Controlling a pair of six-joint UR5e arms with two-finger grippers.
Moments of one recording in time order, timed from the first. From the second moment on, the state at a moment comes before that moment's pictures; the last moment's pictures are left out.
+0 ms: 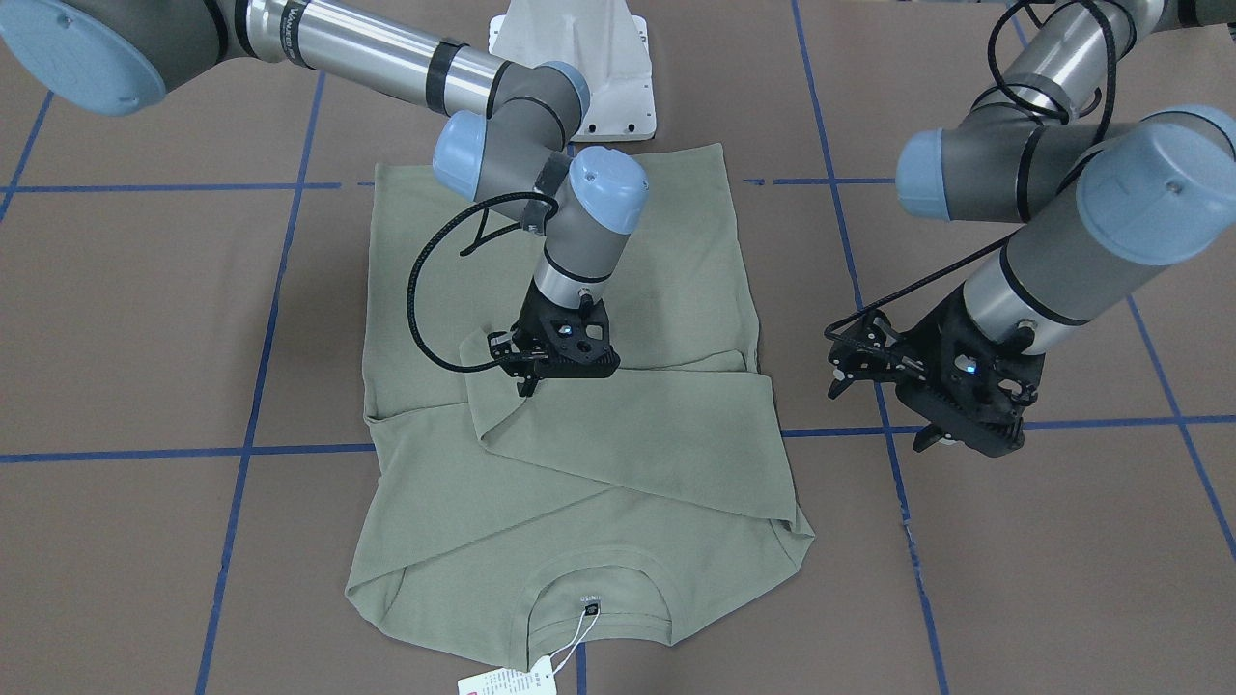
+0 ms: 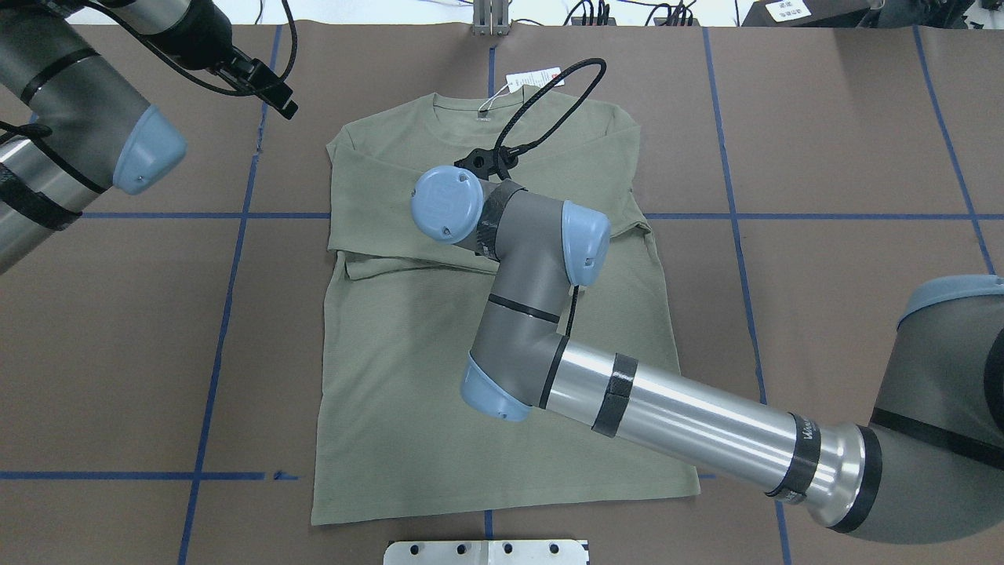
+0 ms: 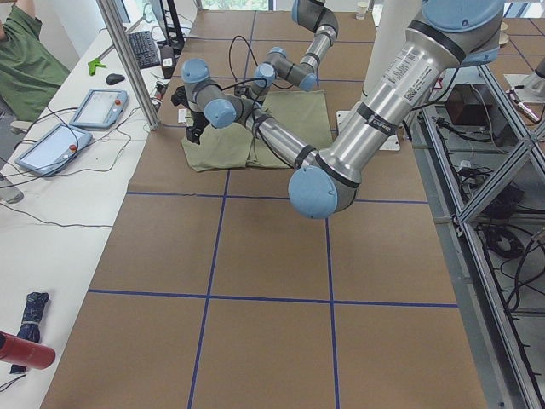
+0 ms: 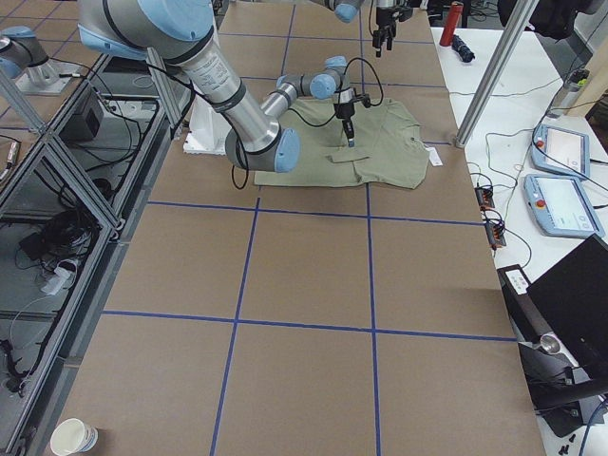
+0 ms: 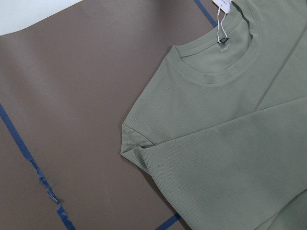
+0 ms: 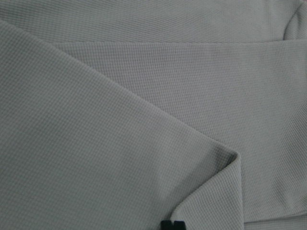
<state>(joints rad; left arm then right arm) -1.05 -2.21 -1.50 -1.80 -2.30 -0.31 0.49 -0.60 1.23 -1.70 1.51 1.02</state>
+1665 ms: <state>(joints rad) -1.05 -2.19 -1.55 -1.80 -2.30 -0.33 0.63 -0.85 1.47 -1.65 1.54 0.76</state>
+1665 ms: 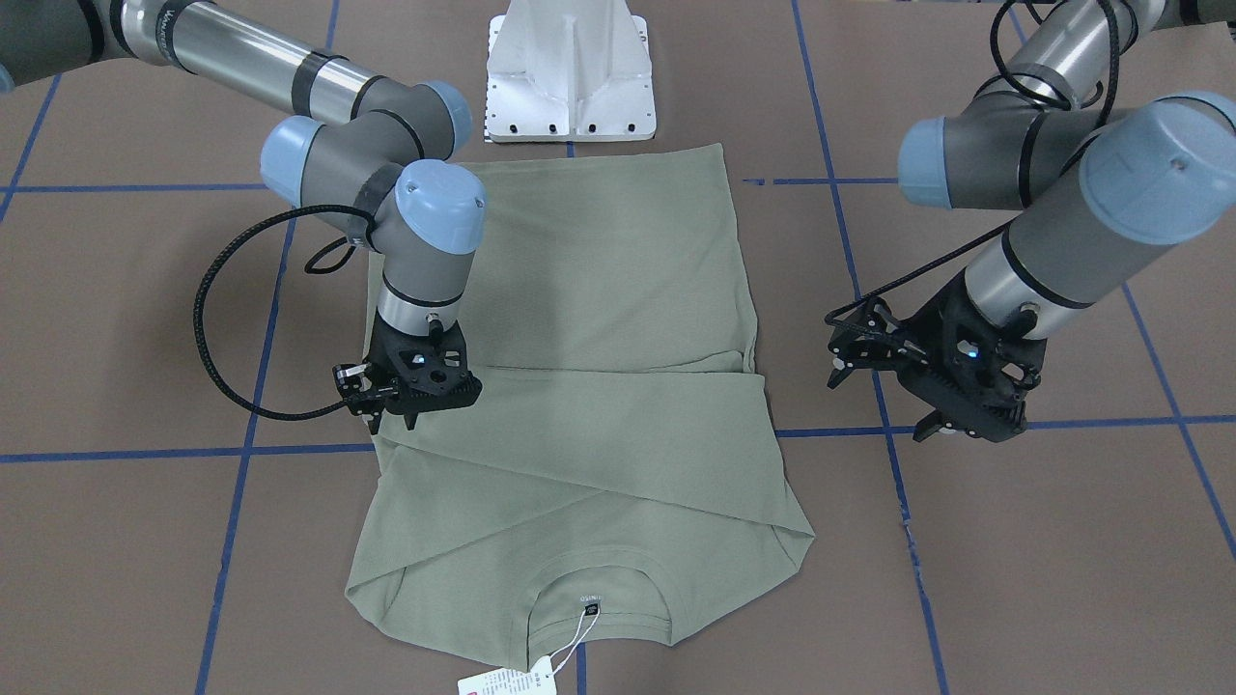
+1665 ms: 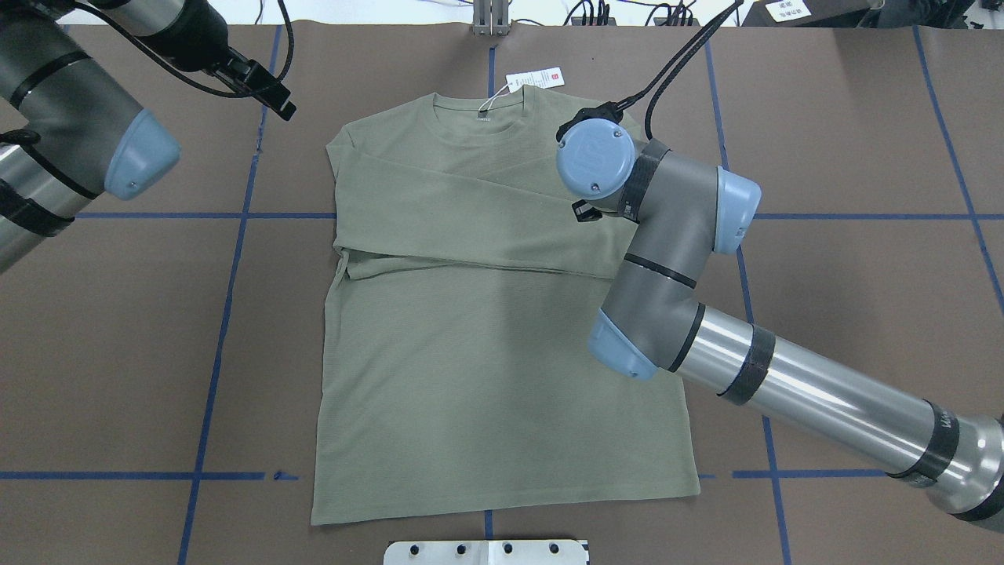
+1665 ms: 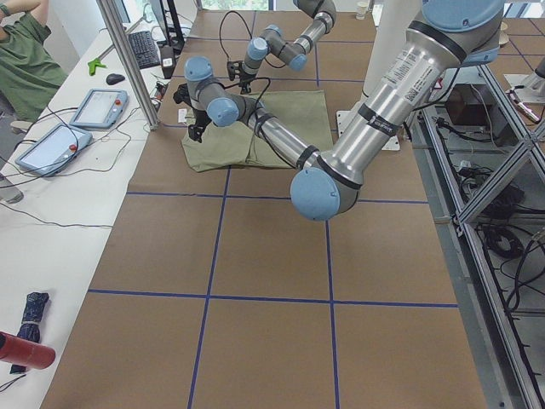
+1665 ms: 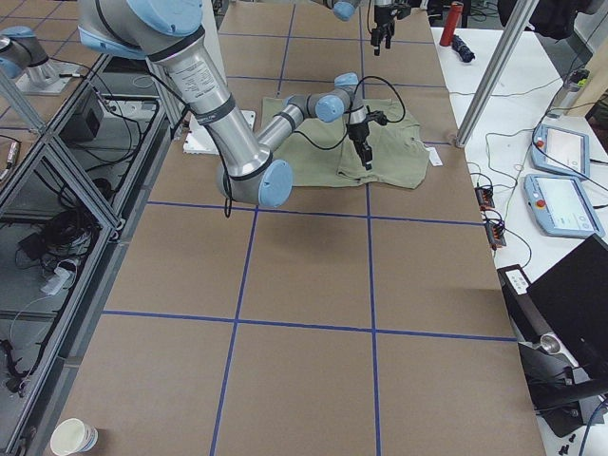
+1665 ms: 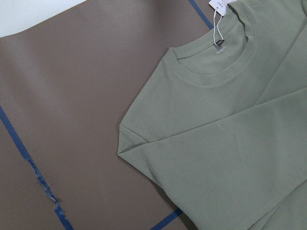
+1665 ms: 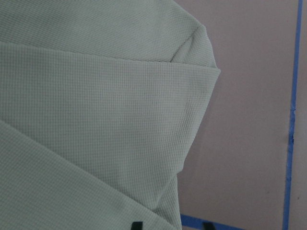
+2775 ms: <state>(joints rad) -0.92 -1.73 -2.10 -1.89 -2.19 -0.86 0.57 -1.34 2.04 -1.32 1.84 1.40</state>
